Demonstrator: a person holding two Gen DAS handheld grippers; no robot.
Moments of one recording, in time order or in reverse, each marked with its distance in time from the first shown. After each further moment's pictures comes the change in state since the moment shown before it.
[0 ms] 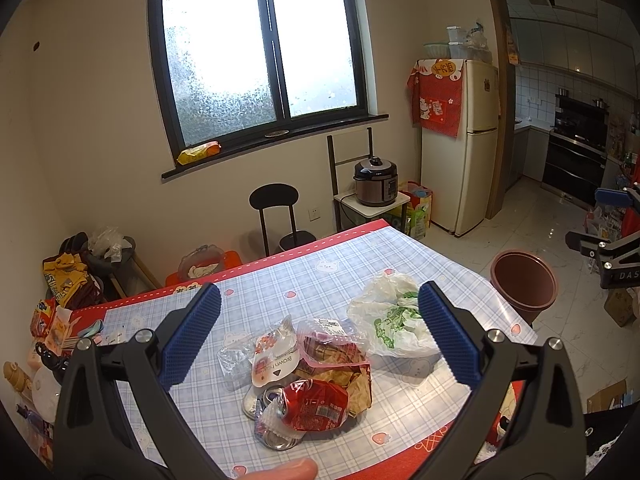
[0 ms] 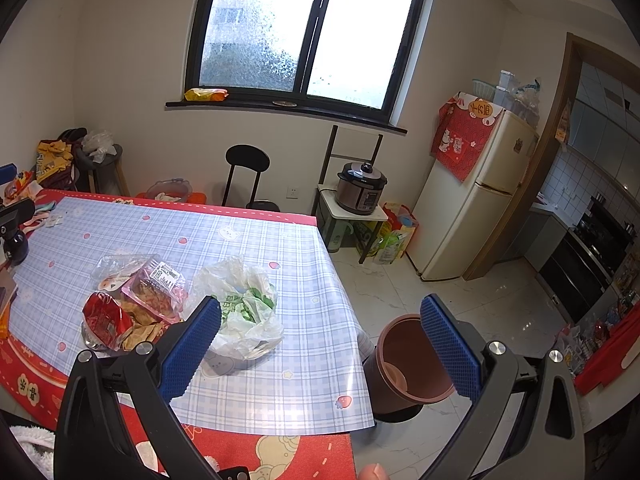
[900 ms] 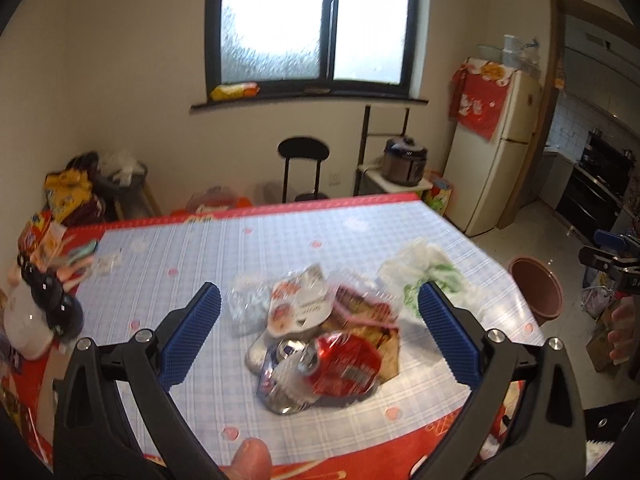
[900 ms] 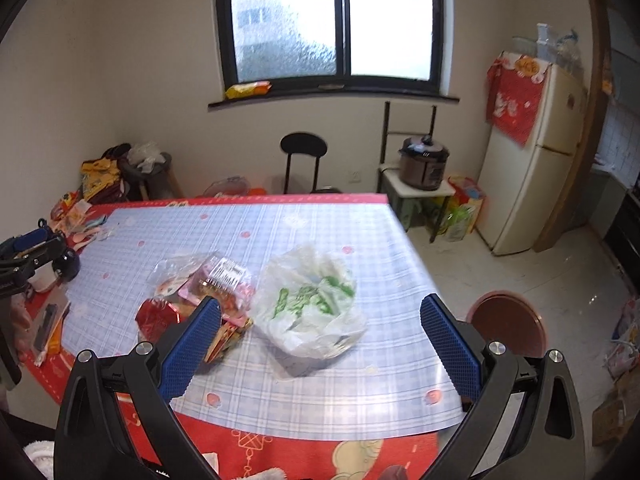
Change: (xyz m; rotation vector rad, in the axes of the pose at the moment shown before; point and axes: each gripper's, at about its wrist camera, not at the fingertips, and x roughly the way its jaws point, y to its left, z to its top) left arm 0.029 0.077 -0.070 -0.242 0.133 0.014; right arm 0.054 0.033 -0.023 0.101 0.064 0.268
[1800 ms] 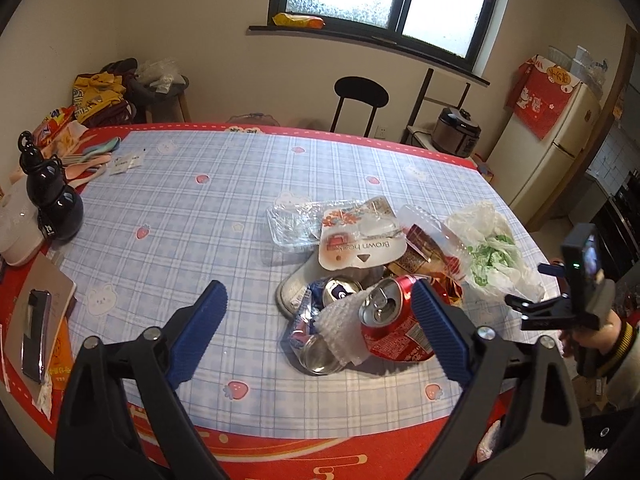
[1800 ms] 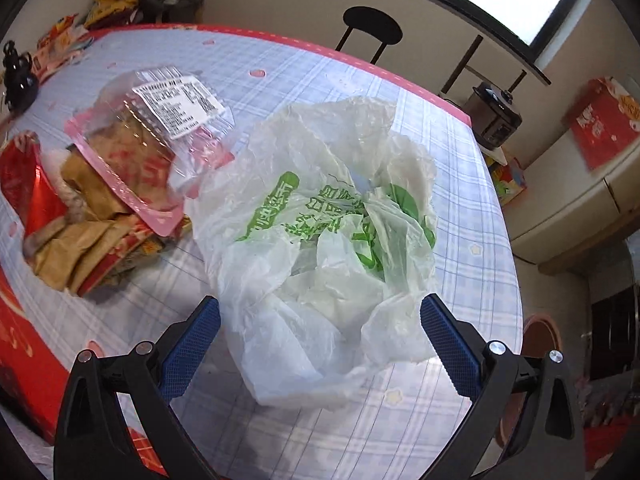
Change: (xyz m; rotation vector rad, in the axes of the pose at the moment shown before) left arm 0.071 0.070 -0.064 -0.214 0.169 0.081; right arm 0.254 0.040 -0.067 -0.395 0.396 -0.028
